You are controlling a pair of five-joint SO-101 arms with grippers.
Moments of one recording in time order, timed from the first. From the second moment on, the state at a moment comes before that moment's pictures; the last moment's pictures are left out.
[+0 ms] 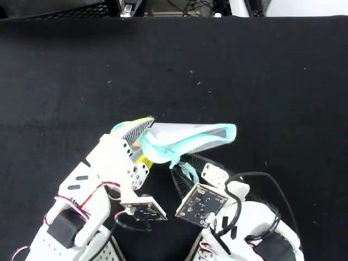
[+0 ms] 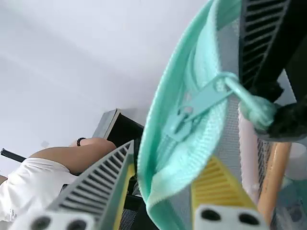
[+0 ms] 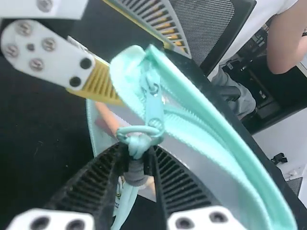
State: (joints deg) left arm 28.8 -99.2 76.4 32.4 -58.8; right arm -34.1 -98.9 58.8 75.5 33.5
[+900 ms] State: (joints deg) left arm 29.4 -100.0 58.4 67.5 -33.5; right arm -34.1 -98.0 53.5 68.9 26.8
